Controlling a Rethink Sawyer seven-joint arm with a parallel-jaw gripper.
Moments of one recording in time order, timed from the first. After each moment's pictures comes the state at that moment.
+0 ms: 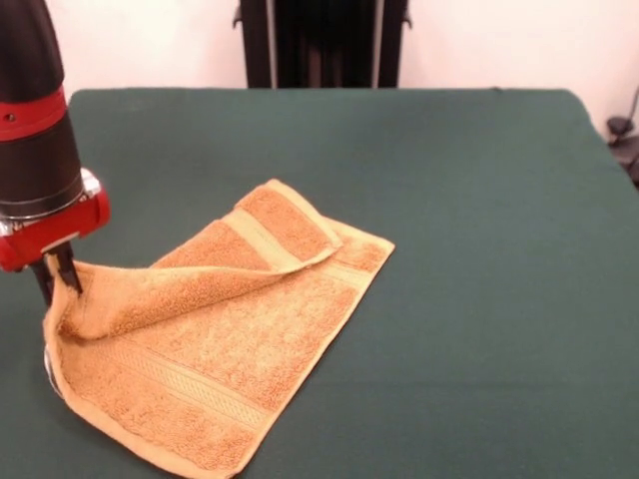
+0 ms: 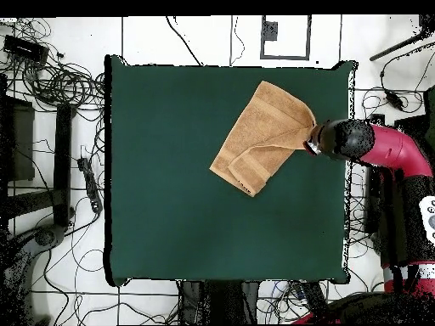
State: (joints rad) arm -0.78 -0.31 0.52 1.10 -0.63 0.89 0.73
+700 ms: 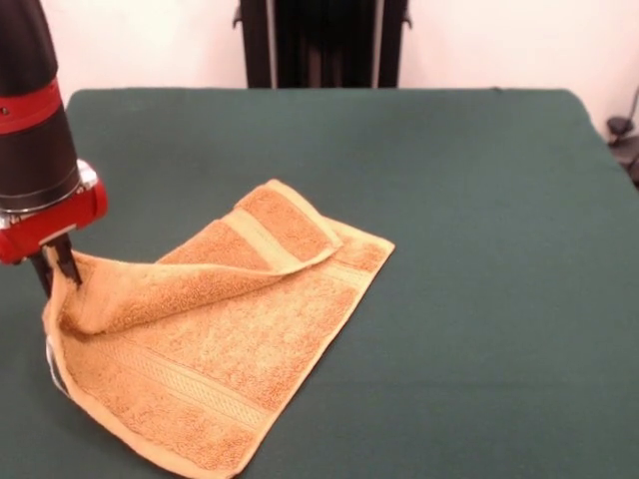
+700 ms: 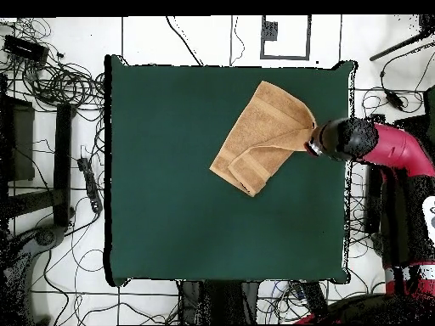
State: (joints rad) arm -0.78 -0.32 0.52 1.10 -0.62 0.93 0.73
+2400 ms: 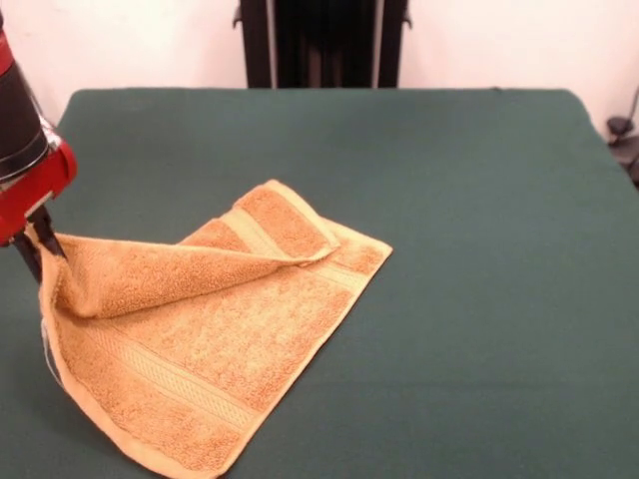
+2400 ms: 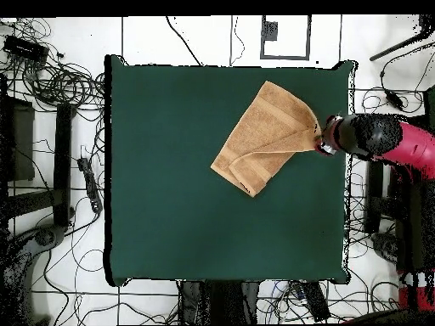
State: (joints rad) arm -0.86 -0.33 0.65 1.10 -0.60 1.04 0.27
